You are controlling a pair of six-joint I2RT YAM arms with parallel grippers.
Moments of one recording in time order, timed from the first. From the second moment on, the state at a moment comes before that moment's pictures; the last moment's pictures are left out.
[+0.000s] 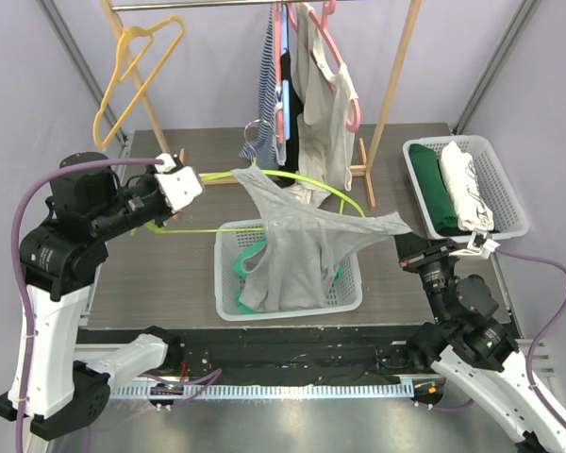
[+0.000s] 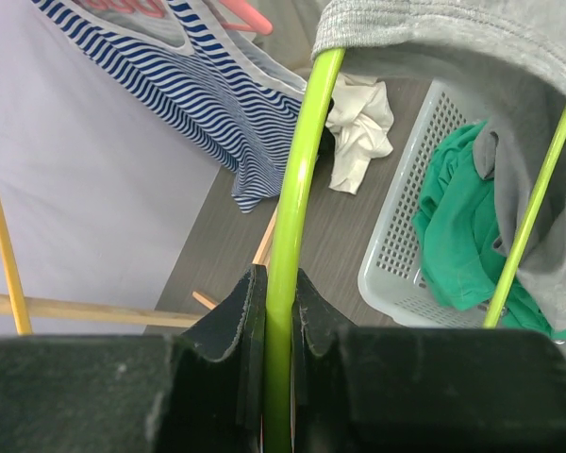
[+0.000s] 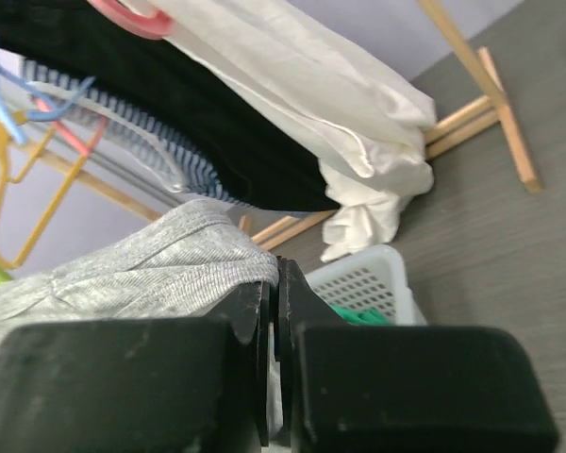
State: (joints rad) left arm -0.37 1.02 1.75 -1.05 0.41 0.75; right arm 0.70 0.18 0.51 -0.19 0.53 0.79
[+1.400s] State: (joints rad) left arm -0.37 1.11 1.84 -0.95 0.40 0.67; right arm 0.79 0.62 0.66 -0.28 -0.11 0.43
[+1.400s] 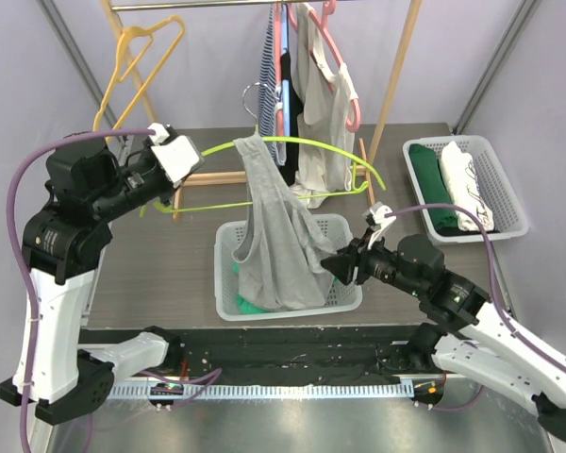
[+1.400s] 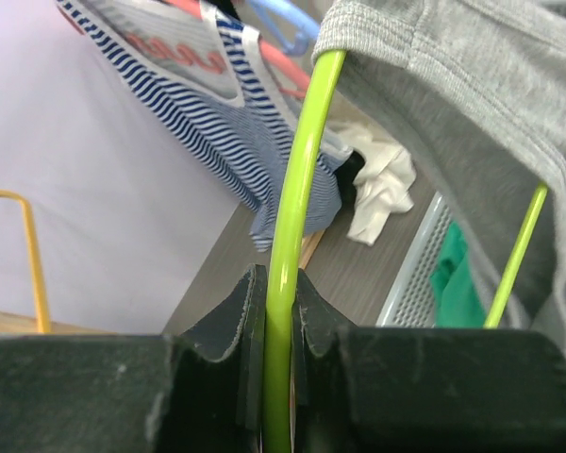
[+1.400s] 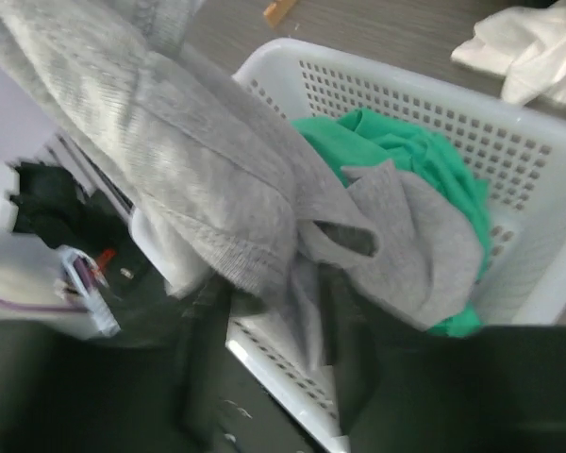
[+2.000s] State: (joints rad) left arm -0.37 0.81 1.35 -0.57 0.28 0.85; right arm 0.91 0.80 1.19 -0.62 -0.14 0.10
